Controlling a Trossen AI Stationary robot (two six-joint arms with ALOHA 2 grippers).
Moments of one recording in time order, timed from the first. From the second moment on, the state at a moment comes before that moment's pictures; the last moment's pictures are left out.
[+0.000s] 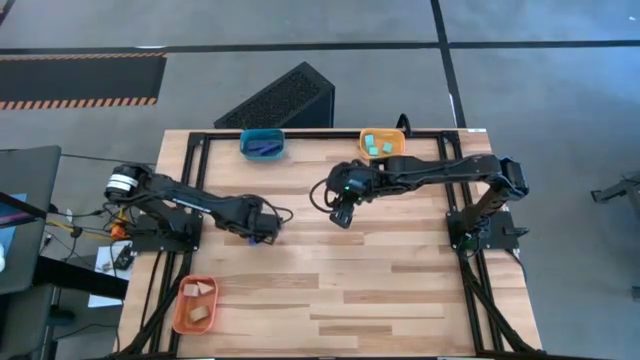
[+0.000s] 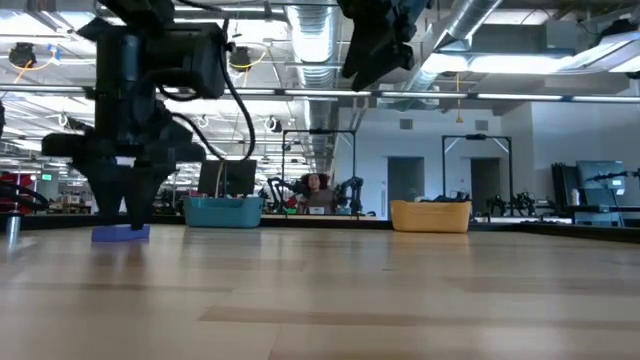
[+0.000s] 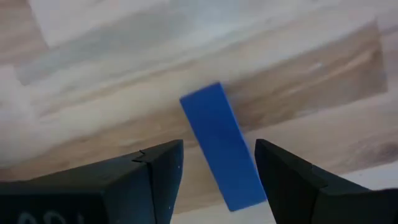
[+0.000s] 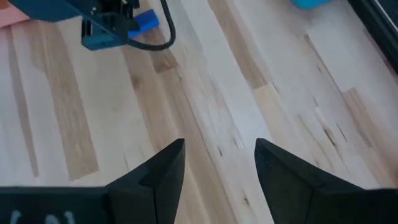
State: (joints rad) left arm -0.09 1.53 0.81 -0.86 -0.16 -1.35; right arm -0.02 1.67 1.55 -0.82 0.15 0.32
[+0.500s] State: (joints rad) left arm -0.05 1.59 0.81 -0.83 -0.10 -1.10; right arm 0.05 1.67 1.51 -0.79 0.16 0.34
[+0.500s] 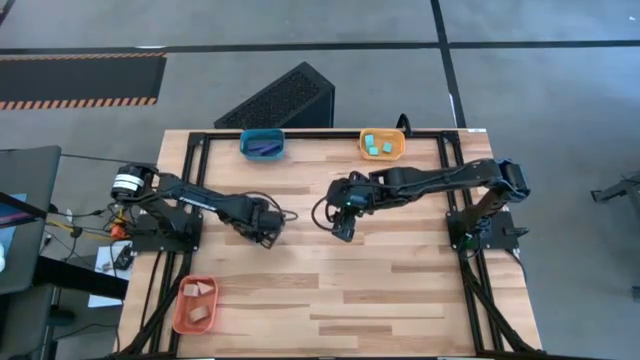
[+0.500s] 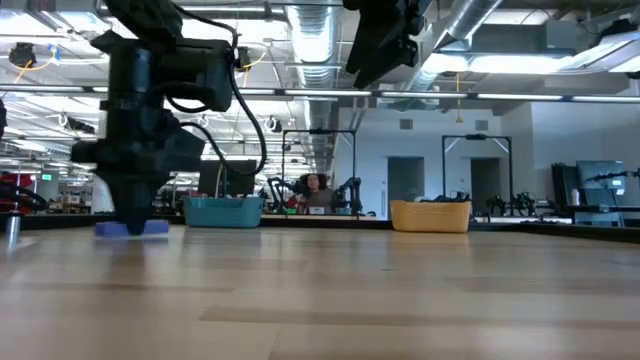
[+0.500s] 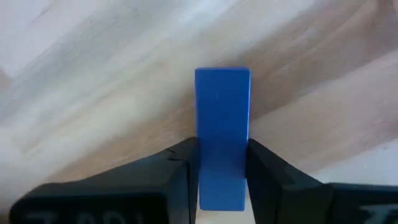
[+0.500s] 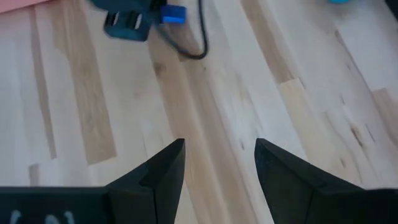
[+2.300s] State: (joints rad) left arm 0.89 1.38 1.01 -0.37 0.26 0.31; right arm -0.07 1.38 1.48 -0.87 0.48 0.43
